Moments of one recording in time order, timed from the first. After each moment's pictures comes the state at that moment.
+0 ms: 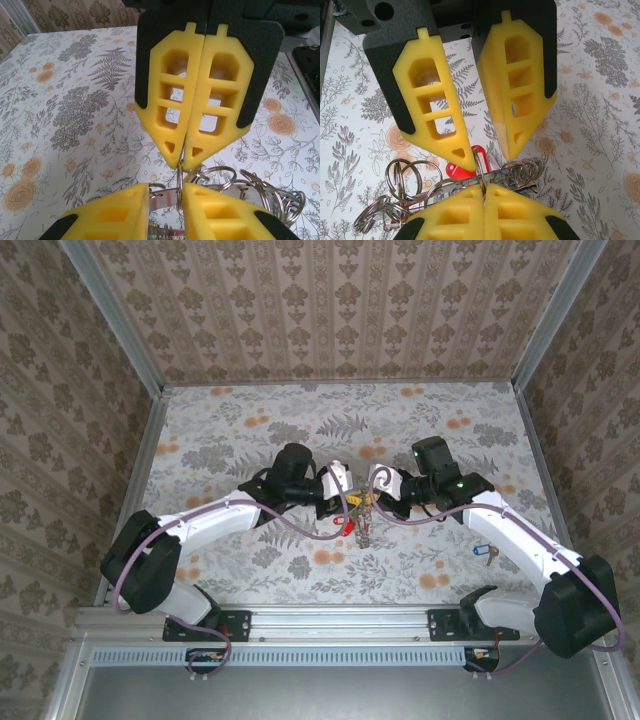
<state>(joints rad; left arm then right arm) -0.80 1.48 0.89 0.08 0.63 0.46 0.41 1.21 0.88 -0.49 -0.60 -0.76</state>
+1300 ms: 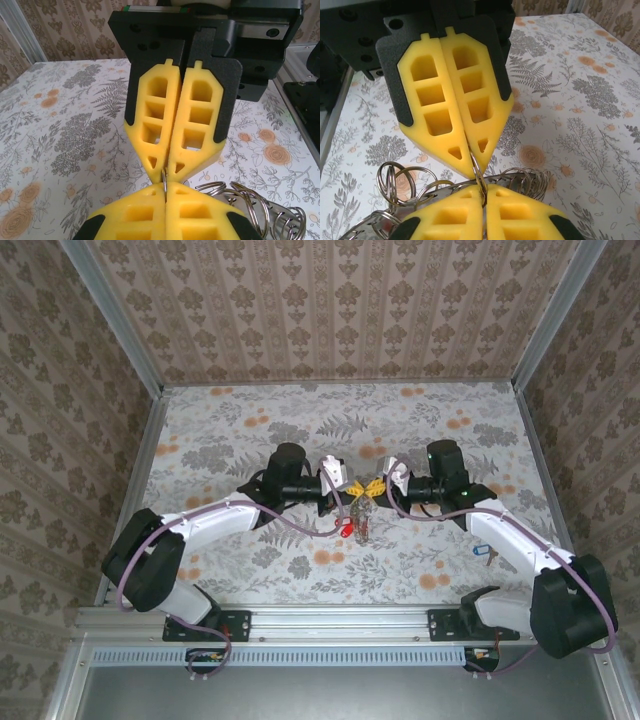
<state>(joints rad) -0.78 1.49 0.84 0.29 0.72 0.35 0.29 1.21 0.72 -0.13 -0.84 -0.58</state>
